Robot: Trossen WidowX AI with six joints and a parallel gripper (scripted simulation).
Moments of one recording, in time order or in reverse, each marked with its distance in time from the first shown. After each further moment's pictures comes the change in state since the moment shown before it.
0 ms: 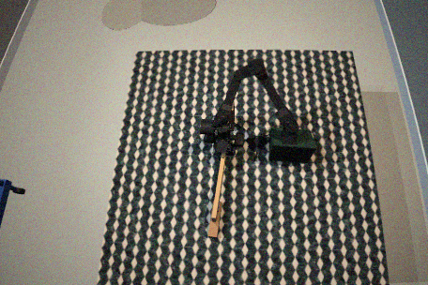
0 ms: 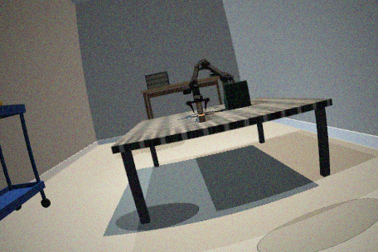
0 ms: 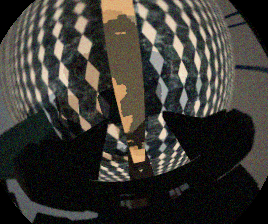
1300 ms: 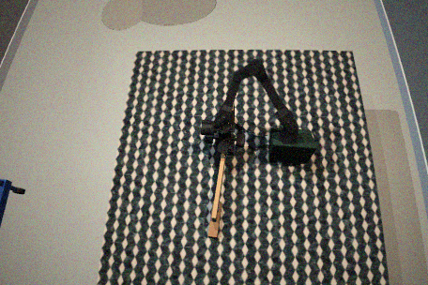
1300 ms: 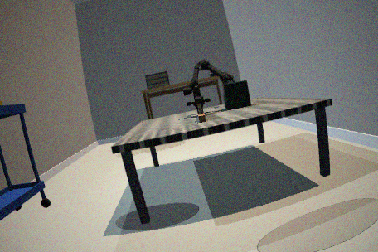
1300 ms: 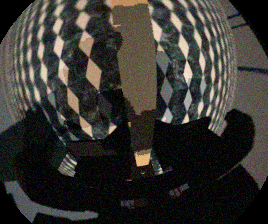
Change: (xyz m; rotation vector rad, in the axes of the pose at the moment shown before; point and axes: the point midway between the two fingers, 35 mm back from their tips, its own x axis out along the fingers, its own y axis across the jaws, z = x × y) arm 0.007 0.005 0.000 -0.012 0.003 0.009
